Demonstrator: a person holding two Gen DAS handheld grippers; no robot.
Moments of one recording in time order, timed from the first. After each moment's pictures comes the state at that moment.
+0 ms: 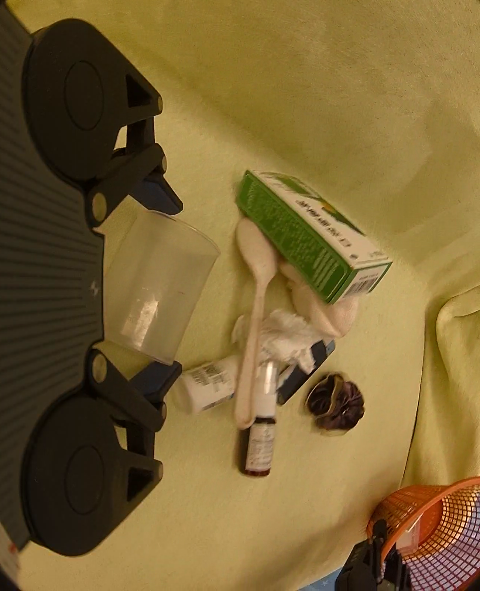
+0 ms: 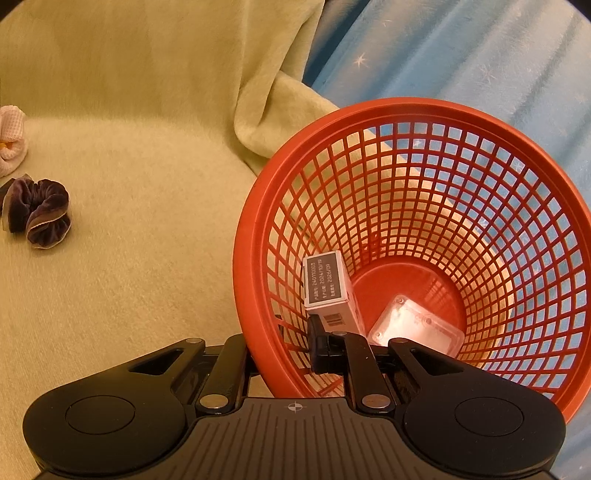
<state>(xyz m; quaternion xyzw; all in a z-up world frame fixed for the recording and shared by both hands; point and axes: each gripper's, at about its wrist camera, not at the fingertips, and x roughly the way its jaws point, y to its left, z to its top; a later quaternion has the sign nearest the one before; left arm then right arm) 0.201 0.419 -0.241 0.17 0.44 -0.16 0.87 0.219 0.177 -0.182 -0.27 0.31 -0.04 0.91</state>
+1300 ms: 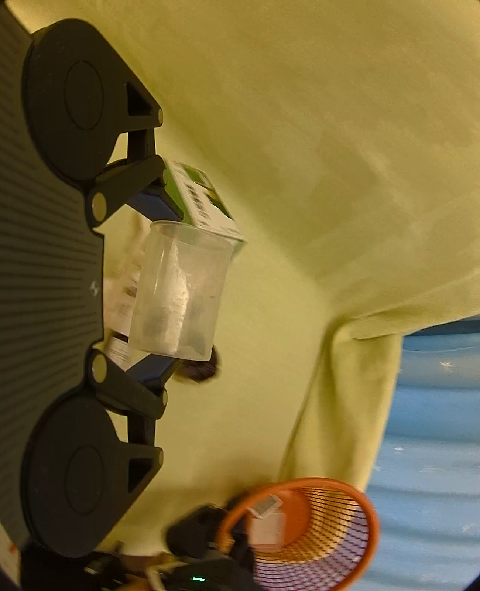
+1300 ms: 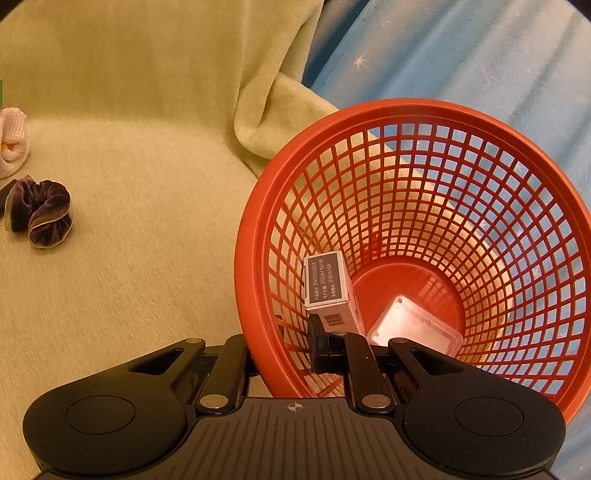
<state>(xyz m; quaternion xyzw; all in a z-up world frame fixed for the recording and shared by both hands) 0.202 0.364 -0.154 0.06 0.36 -0.11 0.93 0.222 0.179 -0.183 -0.27 0.31 -0.04 0.91</state>
